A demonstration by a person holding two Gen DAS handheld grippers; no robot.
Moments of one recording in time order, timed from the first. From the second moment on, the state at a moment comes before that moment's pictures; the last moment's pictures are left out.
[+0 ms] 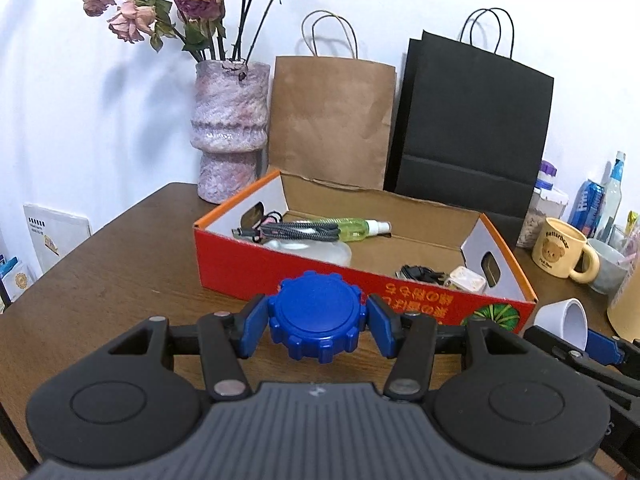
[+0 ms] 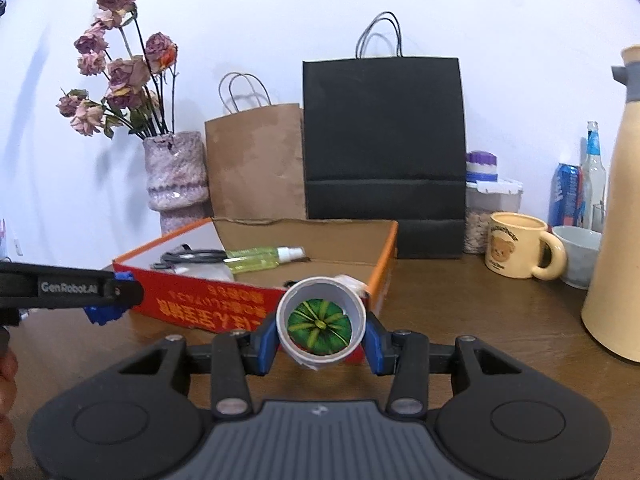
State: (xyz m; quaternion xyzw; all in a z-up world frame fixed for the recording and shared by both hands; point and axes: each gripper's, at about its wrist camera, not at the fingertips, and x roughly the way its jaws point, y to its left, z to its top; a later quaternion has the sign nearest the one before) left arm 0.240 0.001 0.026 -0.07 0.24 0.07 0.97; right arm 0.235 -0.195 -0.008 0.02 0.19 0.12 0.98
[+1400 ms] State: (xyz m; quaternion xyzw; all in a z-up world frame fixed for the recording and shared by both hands) left arm 0.349 0.019 0.044 -0.05 0.18 0.09 0.98; right arm 0.362 -0.157 0.013 0.04 0.15 0.13 0.98
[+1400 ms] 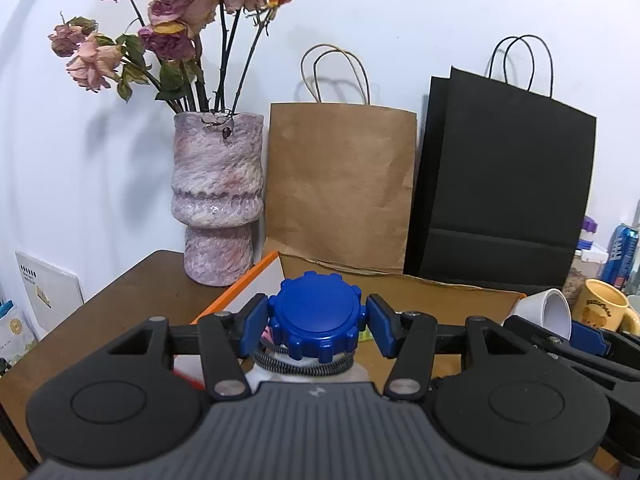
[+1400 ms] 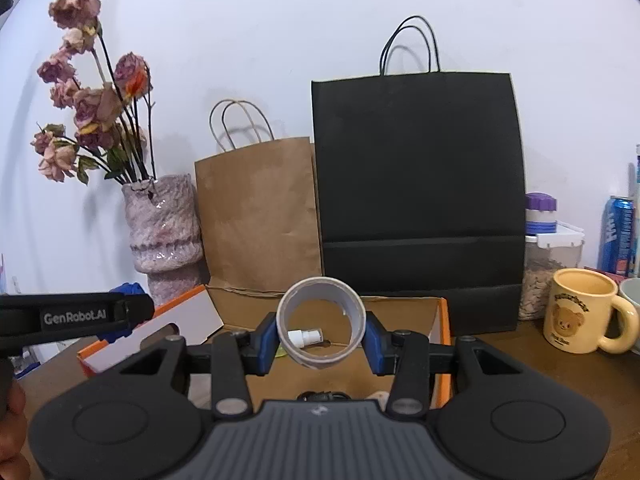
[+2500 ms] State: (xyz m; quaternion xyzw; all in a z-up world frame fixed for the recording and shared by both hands) left arm 0.416 0.032 0.020 0.01 0.24 0.11 0.97; right arm 0.417 -0.137 -0.011 -0.01 0.24 0.10 0.97
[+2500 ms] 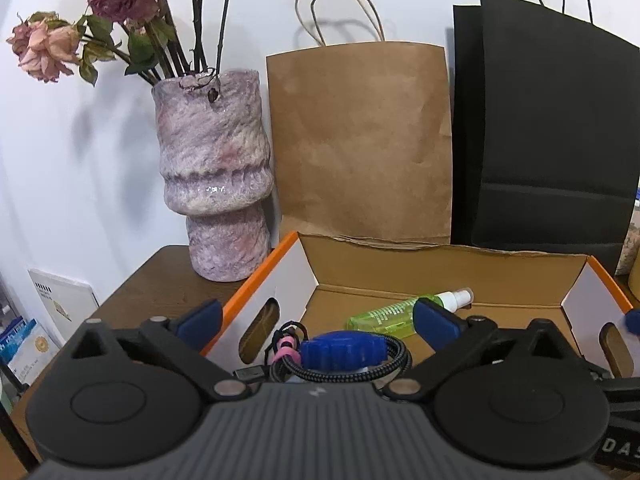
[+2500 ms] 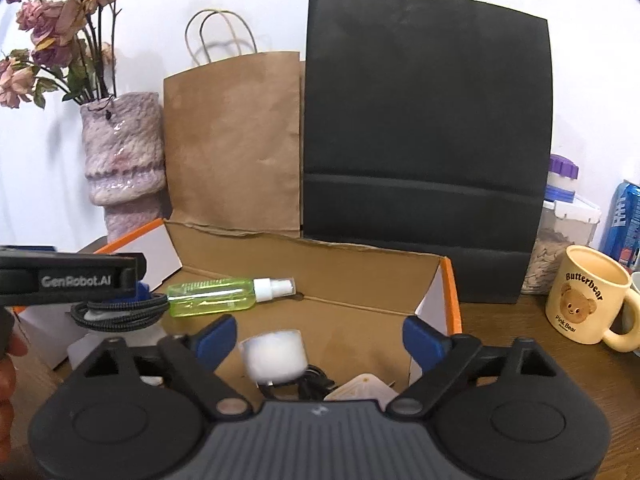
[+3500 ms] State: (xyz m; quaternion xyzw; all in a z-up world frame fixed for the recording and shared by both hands) left arm 0.349 0.036 0.032 0.01 0.21 0.11 0.97; right arm 0.364 -0.173 0.004 0.01 0.21 0.07 0.98
